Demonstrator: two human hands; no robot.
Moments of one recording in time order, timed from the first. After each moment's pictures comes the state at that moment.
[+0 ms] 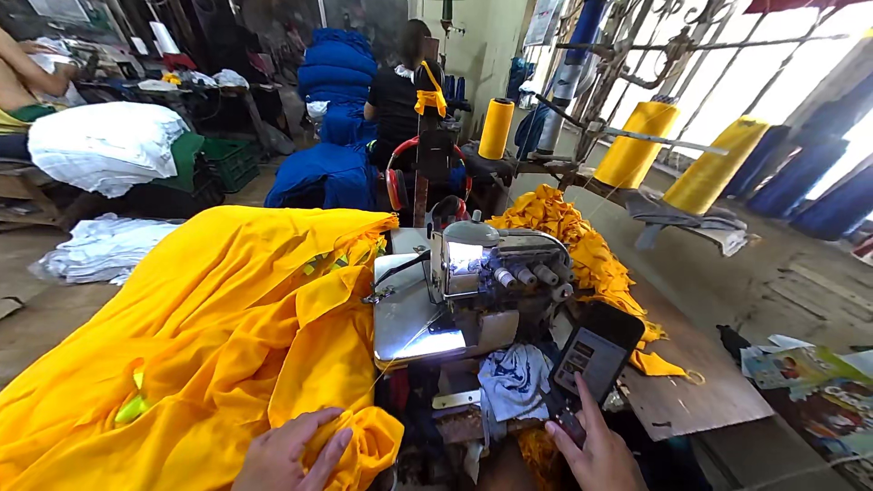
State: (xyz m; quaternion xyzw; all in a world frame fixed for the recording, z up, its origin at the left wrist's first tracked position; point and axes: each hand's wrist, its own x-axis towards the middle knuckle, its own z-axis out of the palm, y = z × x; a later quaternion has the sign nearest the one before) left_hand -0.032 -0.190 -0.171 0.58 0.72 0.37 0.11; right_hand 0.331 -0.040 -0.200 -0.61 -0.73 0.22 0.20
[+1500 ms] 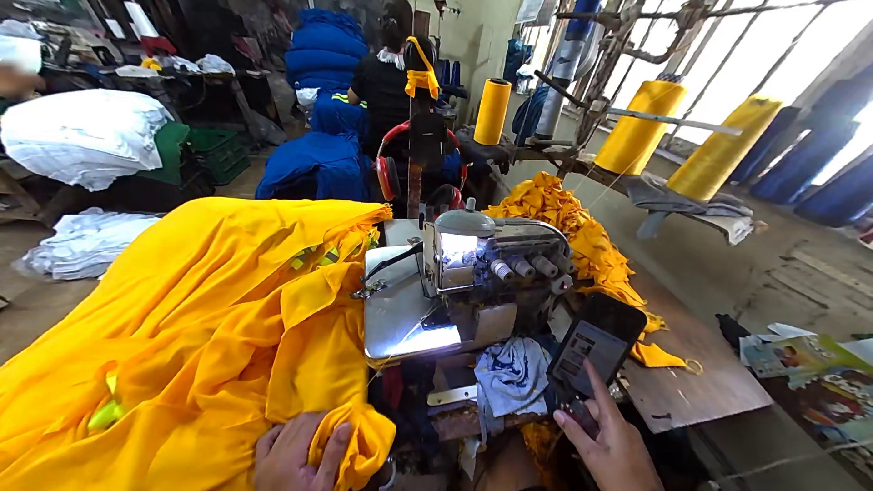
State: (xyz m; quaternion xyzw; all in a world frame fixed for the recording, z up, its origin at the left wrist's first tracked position) left_hand -0.026 -0.166 -0.259 0.54 0.72 0.43 -0.09; right_hand 0.344 -0.031 -0.197 -0.60 -0.72 0.25 0.26
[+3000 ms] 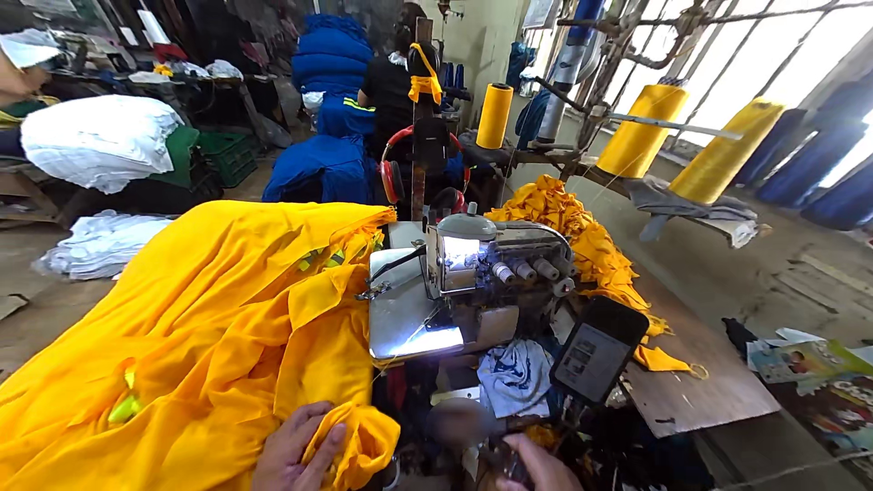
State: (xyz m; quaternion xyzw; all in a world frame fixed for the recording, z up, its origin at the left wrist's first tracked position) left_hand -0.041 -0.179 -0.238 0.55 0.66 0.50 0.10; right_hand 0.294 -0.078 -0.198 -0.44 -0.81 0.36 0.14
